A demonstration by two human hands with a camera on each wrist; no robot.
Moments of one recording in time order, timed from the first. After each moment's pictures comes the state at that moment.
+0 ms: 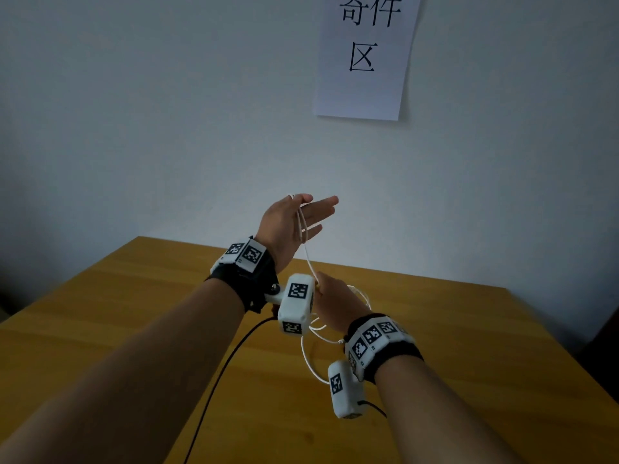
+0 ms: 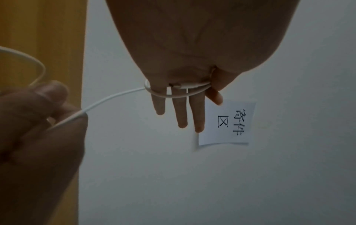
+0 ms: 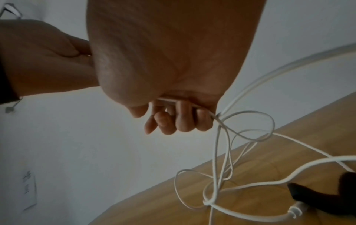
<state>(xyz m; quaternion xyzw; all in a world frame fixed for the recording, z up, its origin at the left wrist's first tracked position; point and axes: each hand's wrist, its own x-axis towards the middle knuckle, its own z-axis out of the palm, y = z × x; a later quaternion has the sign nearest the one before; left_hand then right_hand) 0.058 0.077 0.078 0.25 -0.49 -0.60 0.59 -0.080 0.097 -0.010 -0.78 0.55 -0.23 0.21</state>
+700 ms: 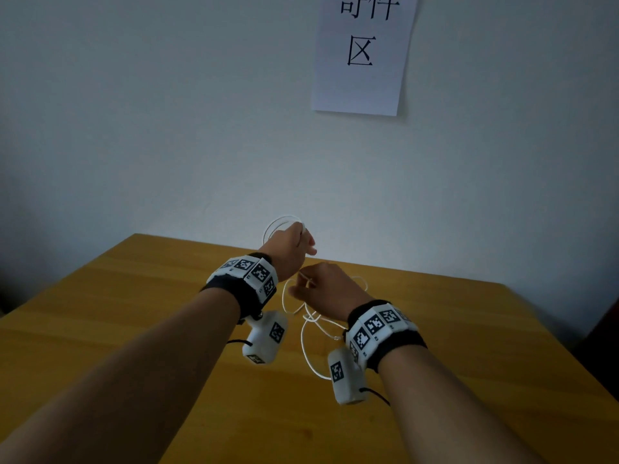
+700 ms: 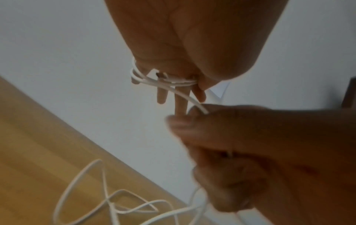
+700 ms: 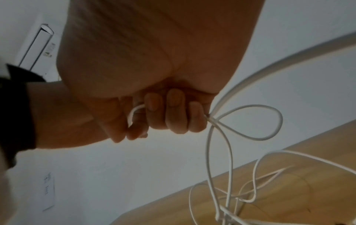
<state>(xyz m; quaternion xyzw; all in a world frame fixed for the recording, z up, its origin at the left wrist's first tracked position) 0.059 0.072 0.045 0.55 -0.71 -0.25 0.36 -0.078 0.099 0.014 -0.82 0.50 -0.22 0.20</state>
